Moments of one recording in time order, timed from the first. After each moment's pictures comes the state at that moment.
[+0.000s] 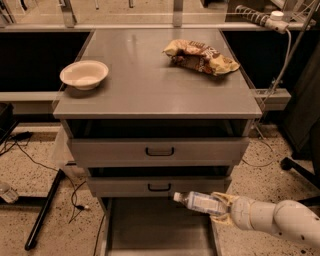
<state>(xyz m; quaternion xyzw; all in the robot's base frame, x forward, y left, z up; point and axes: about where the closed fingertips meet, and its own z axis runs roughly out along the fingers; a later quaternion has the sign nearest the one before) 0.467 -0.208 0.506 -0.65 0.64 0.02 0.41</state>
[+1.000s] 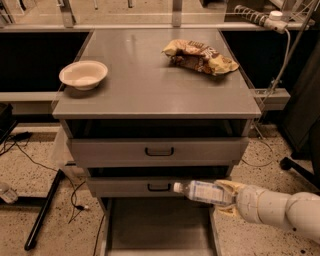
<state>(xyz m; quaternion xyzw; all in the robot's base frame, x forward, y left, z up) 0.458 -0.202 0.603 -0.69 0.60 -0.05 0.41</state>
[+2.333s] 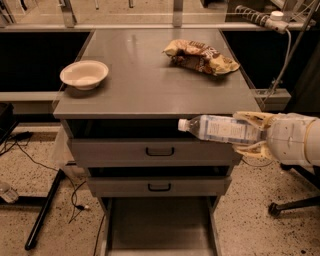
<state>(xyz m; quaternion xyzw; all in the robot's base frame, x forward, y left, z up) 0.483 -0.201 0.862 -0.69 0.54 -0.13 0.46</state>
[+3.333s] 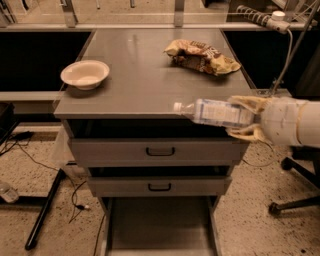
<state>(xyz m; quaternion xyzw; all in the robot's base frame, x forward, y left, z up) 0.519 -0.193 0.879 -0.68 0.53 -0.11 0.50</state>
